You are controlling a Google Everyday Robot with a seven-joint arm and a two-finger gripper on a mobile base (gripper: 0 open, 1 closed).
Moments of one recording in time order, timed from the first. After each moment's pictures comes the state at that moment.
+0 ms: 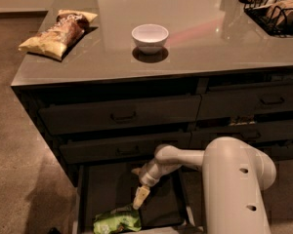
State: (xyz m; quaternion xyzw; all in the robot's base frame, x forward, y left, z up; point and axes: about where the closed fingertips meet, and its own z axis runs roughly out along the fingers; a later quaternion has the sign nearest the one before) arm 0.550 0.042 0.281 -0.67 0.66 0.30 0.17
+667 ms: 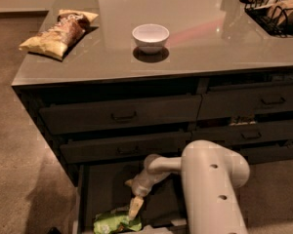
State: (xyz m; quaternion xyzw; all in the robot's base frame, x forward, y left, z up) arm 0.527 0.065 0.211 -0.69 0.65 0.30 0.13
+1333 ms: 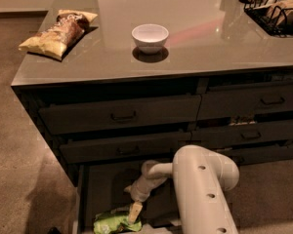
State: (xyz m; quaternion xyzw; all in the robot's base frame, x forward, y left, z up) arm 0.515 0.074 0.166 -0.70 0.64 0.30 0.11
